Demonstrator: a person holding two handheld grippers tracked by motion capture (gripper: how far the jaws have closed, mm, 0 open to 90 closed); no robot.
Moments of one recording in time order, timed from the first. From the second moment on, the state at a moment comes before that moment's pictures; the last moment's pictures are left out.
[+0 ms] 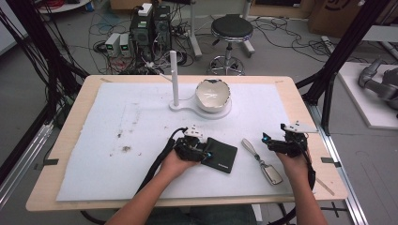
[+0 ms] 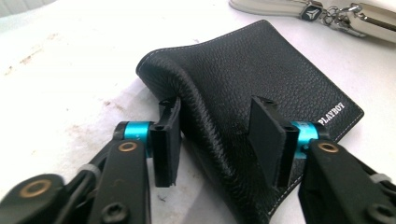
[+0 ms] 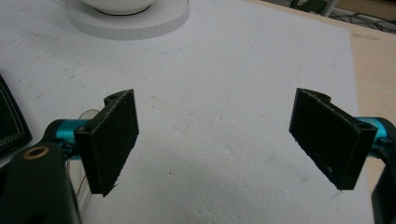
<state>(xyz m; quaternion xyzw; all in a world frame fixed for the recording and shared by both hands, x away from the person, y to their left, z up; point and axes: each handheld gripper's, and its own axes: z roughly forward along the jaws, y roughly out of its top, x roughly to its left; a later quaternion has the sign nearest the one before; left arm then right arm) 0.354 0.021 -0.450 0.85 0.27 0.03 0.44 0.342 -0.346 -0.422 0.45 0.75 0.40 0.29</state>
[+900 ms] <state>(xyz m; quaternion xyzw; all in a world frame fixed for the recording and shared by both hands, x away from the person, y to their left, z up) 0.343 0.044 -0.411 0.82 0.24 0.06 0.52 0.347 -0.344 -0.425 0.44 0.75 0.39 0.29</state>
